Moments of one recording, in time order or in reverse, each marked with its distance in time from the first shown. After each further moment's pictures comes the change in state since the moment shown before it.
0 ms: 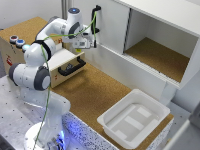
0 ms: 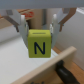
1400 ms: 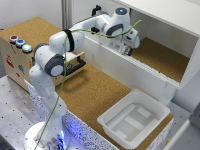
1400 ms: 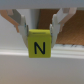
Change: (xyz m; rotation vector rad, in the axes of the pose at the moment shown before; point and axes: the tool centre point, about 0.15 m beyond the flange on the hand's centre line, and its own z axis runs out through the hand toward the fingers) arm -0.136 0.278 -0.072 -0.252 0.034 0.838
